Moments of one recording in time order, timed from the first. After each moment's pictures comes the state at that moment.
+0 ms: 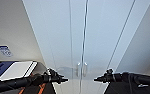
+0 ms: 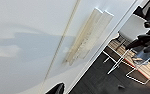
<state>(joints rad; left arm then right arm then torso) 0.41 2.27 -1.37 0.15 0.20 -0.13 -0.38 2.35 -1.41 0.10 -0.28 0.01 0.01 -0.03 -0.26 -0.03</state>
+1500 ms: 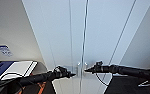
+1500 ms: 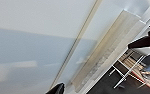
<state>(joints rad) 0.41 2.55 -1.69 0.15 0.10 -0.16 -0.30 2.58 -1.62 0.11 -0.23 0.02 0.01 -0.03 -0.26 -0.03</state>
